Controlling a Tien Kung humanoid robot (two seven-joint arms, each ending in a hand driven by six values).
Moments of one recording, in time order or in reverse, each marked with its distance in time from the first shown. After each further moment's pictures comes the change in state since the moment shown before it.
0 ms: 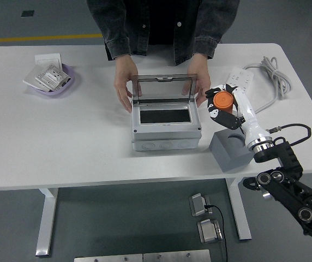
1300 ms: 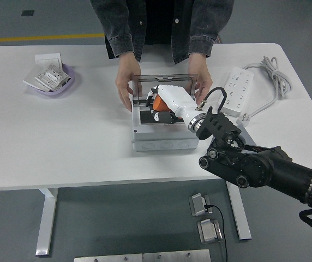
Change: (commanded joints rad) left arm -0.007 0.013 0.072 0.004 -0.062 0.002 -0.001; right arm 0.508 0.176 -0.592 -0.427 -0.137 0.018 -0.116
